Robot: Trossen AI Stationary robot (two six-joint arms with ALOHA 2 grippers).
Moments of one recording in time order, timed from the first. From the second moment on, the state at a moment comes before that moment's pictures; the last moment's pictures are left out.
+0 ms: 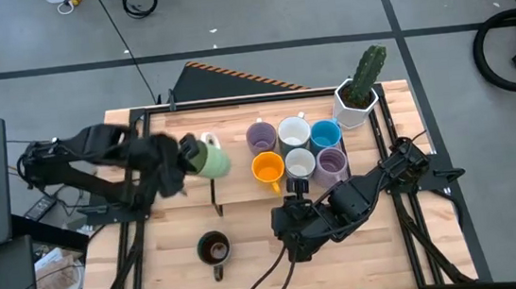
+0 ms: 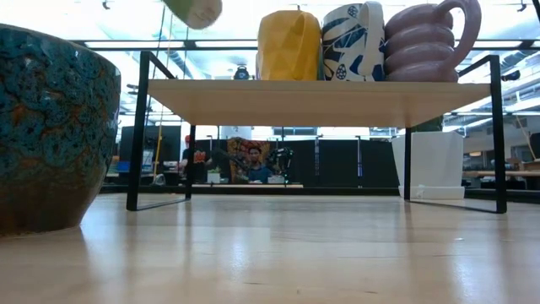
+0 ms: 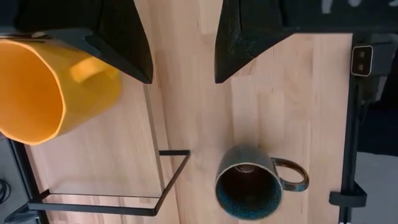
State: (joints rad) left arm -0.13 1.22 1.57 -1.29 -0.17 1.11; right arm 0.53 2.03 2.29 -1.38 0.48 0.47
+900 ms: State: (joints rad) left arm 0.24 1.48 1.56 -1.25 0.06 1.36; right arm 0.53 2.03 2.29 -1.39 0.48 0.50
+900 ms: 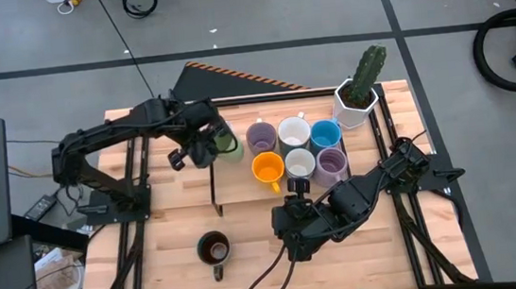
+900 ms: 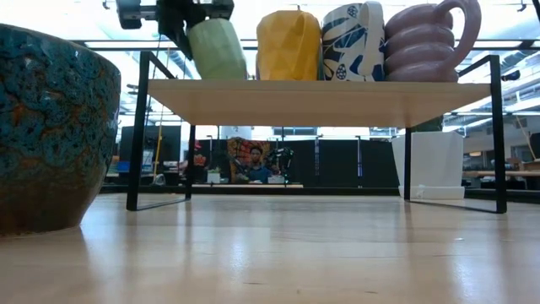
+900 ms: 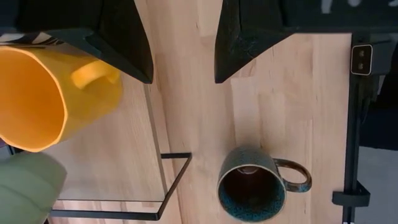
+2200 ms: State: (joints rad) left arm 0.25 1.54 1.56 -1.25 0.03 1.26; right arm 0.53 2.03 2.29 -1.38 0.47 0.49
